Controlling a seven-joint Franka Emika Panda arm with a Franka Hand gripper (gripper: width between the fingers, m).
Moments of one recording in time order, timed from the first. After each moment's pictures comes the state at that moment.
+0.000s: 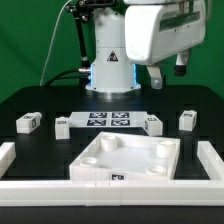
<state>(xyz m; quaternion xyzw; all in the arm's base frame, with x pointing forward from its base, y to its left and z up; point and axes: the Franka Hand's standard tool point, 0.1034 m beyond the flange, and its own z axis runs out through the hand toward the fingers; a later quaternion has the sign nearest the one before) 0.557 0.080 0.150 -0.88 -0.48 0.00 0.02</state>
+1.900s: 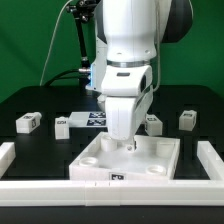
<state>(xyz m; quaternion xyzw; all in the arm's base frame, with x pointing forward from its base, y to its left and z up) 0.500 0.033 0.023 -0.81 -0.58 0.01 0.04</state>
